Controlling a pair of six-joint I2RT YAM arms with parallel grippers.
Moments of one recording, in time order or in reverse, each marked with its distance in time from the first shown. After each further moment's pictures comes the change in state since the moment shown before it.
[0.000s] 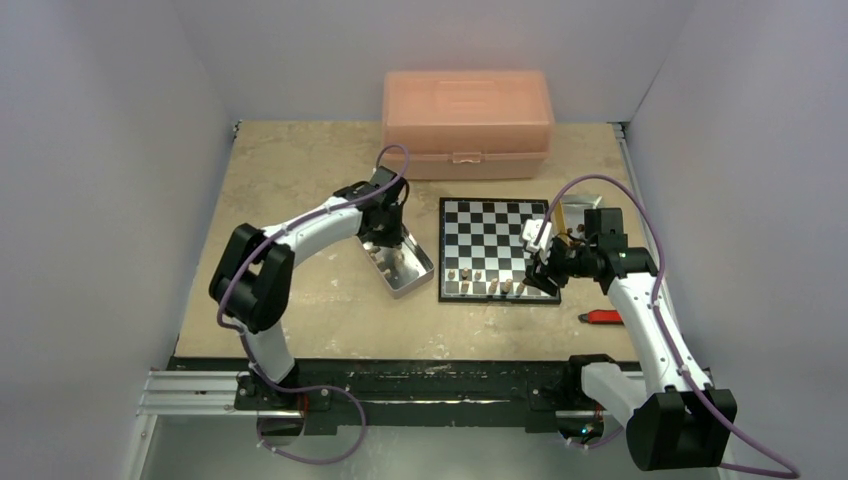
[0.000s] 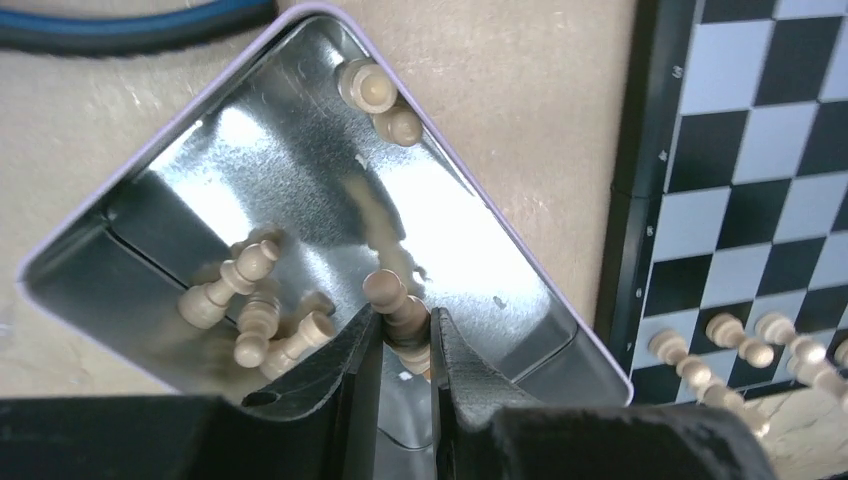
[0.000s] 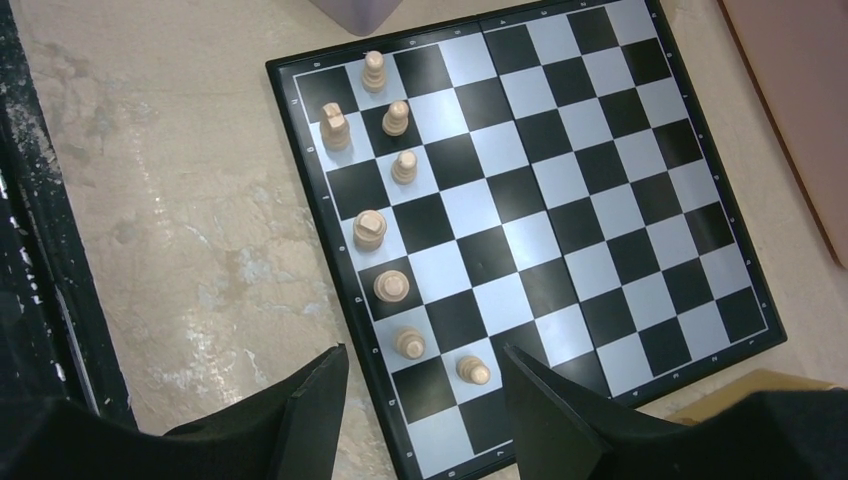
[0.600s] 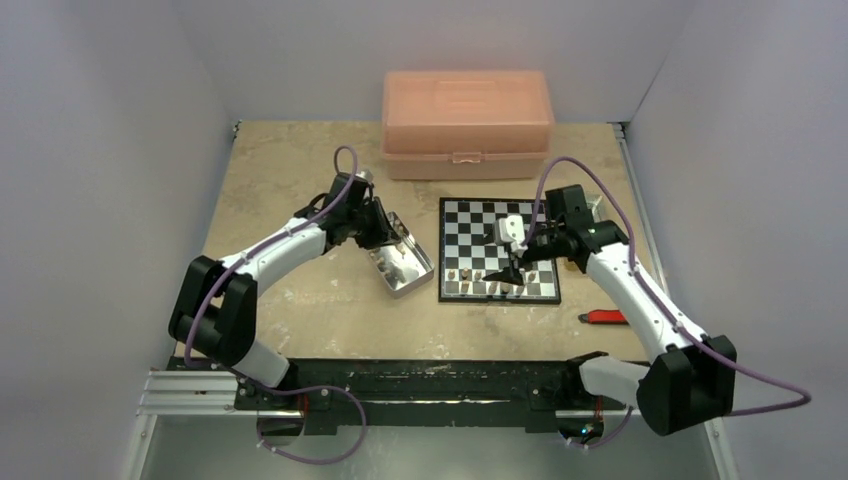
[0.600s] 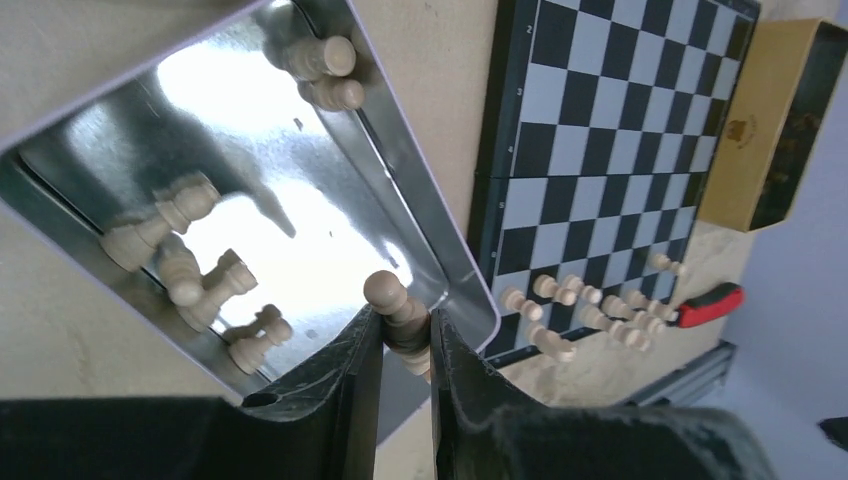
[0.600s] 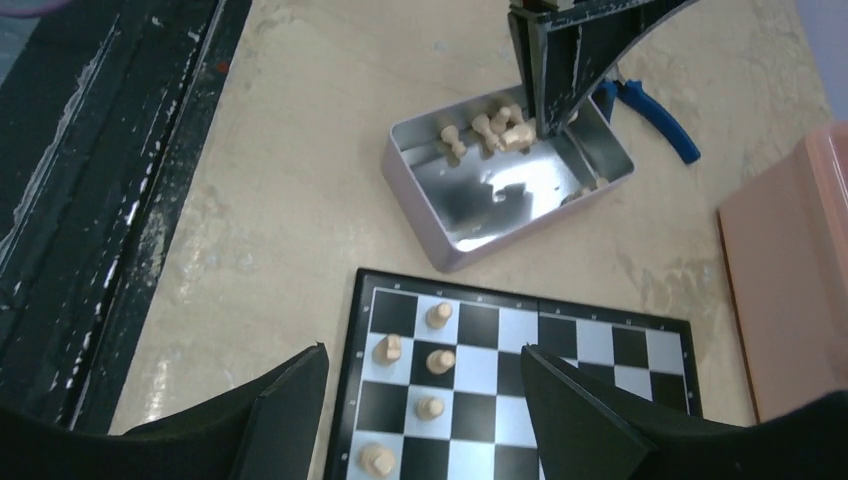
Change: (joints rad) left arm 0.117 -0.284 -0.291 0.291 0.221 -0.149; right arm 0.200 0.153 0.122 0.034 -0.294 -0.177
